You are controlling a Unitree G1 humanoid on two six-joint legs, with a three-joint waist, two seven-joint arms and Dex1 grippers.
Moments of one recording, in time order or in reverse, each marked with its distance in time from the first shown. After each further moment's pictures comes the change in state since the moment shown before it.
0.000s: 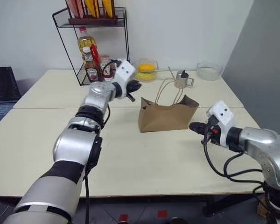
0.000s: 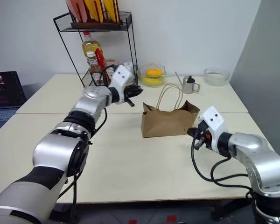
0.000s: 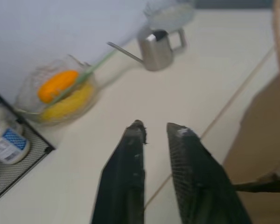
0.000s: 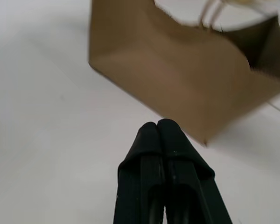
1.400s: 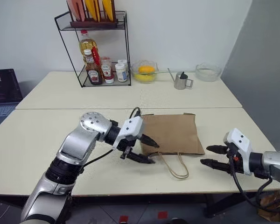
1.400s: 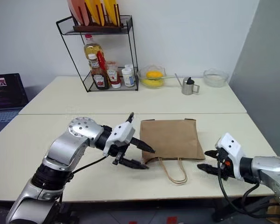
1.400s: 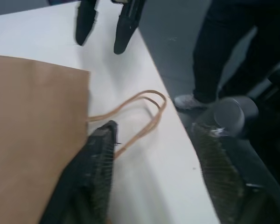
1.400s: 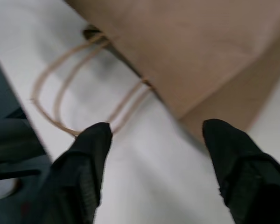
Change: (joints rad) left arm 0.722 0.279 -0.155 -1.378 -0.298 0.397 -0.854; right arm 0.358 -0.220 -0.101 0.057 0.278 -0.260 0.226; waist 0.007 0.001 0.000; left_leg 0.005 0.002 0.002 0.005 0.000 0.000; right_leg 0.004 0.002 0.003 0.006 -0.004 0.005
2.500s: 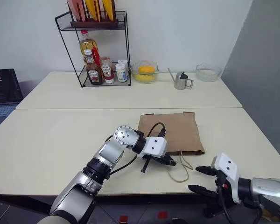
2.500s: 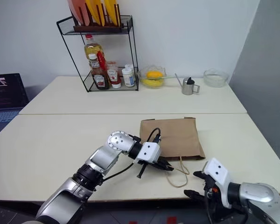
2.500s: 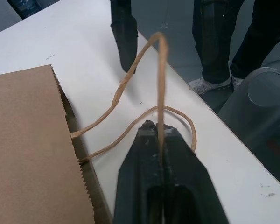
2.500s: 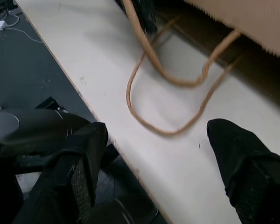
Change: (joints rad) left arm -0.039 -0.244 -0.150 0.316 0.142 -0.396 0.151; right arm 0.167 0.080 0.135 -0.161 -0.039 -0.087 -0.171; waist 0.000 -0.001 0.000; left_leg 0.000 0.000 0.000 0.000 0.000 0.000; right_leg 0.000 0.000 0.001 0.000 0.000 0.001
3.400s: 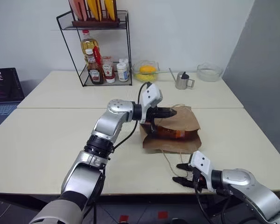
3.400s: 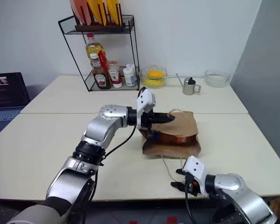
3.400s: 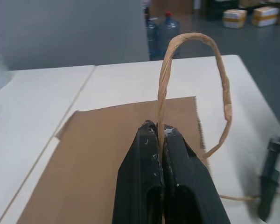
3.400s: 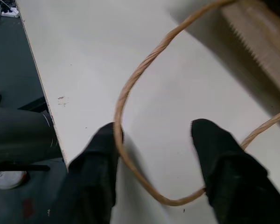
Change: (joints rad) left arm -0.280 -0.070 0.273 0.148 -0.131 0.394 0.346; right arm -0.199 0.110 0.305 0.303 -0.234 -0.259 0.039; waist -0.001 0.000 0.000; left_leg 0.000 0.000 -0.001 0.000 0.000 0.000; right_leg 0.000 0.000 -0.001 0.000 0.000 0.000
